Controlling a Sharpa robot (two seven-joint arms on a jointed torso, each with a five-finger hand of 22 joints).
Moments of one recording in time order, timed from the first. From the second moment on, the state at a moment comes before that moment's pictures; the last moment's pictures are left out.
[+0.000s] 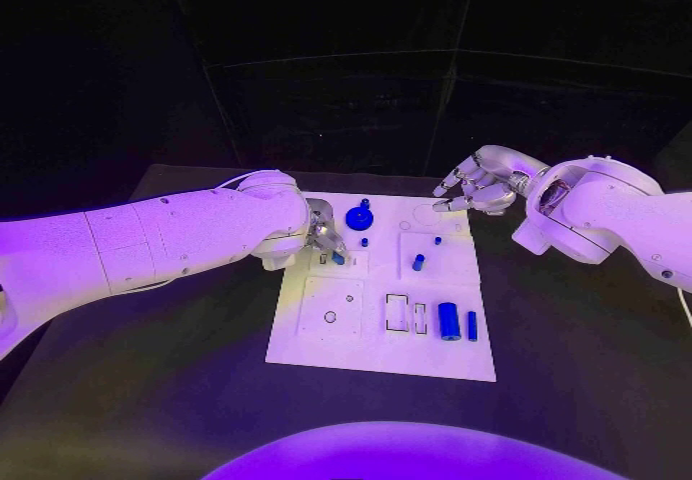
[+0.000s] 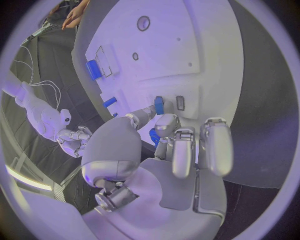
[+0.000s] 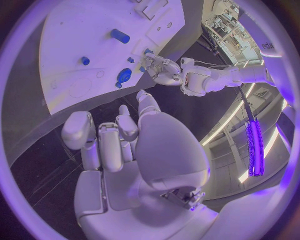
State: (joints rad) left arm 1.30 -0.61 -0.13 1.37 -1.03 0.10 -0.64; left_hand 1.01 -0.07 0.66 0.02 0.08 0.91 0.05 0.61 0.61 1.32 -0.03 1.14 1.03 1.47 -0.09 1.57 1.31 0.06 1.47 0.02 1.39 1.29; right arm 1.29 -0.86 -0.02 1.51 -1.07 -0.17 -0.13; right_hand 1.40 -0.02 -0.14 0.16 0.41 0.93 0.15 0.14 0.07 1.30 0.06 1.20 1.15 1.47 -0.01 1.41 1.28 0.10 1.29 0.10 1.31 1.03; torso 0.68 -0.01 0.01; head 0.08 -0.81
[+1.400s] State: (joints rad) left arm 1.30 -0.60 -0.13 1.35 -1.02 0.13 -0.65; left_hand 0.95 -0.08 0.57 0.07 0.09 0.95 0.02 0.64 0.63 1.34 -0.05 1.18 1.06 1.47 -0.10 1.57 1.31 0.06 1.47 0.02 1.40 1.31; right arm 1.29 -0.85 -0.02 1.50 -1.08 -0.16 -0.13; right_hand 1.40 -0.02 -0.14 0.16 0.41 0.93 0.15 0.14 0.07 1.30 0.06 1.20 1.15 1.47 -0.01 1.41 1.28 0.10 1.29 0.10 1.32 1.03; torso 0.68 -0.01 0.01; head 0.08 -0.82
